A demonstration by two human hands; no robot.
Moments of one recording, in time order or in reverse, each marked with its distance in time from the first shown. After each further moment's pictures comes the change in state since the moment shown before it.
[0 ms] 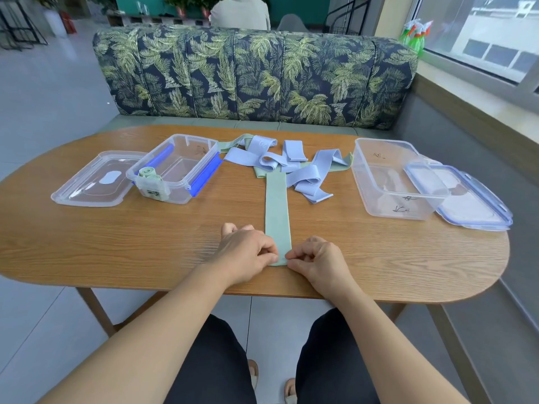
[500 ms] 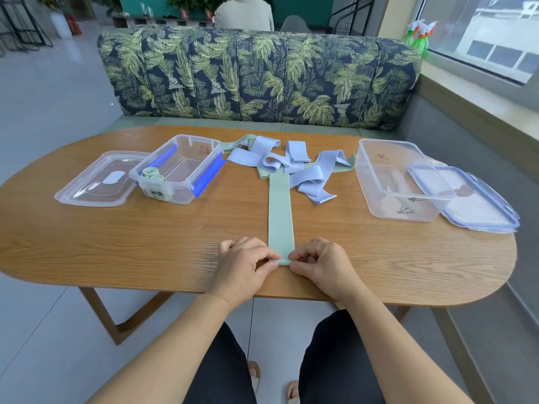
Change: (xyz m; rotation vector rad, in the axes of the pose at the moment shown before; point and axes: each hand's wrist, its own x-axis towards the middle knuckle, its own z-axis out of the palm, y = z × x) left_hand -0.025 -0.009 0.033 -0.147 0.333 0.026; right_hand 0.003 -0.001 -0.004 -0.053 -0.039 -0.015
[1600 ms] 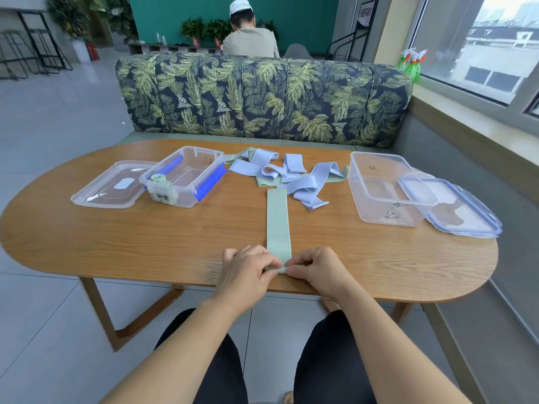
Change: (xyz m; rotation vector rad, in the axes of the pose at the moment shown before) left_hand -0.017 0.037 -0.005 0.089 -0.080 -0.050; right_hand -0.016 -0.001 -0.009 0.208 -0.138 0.208
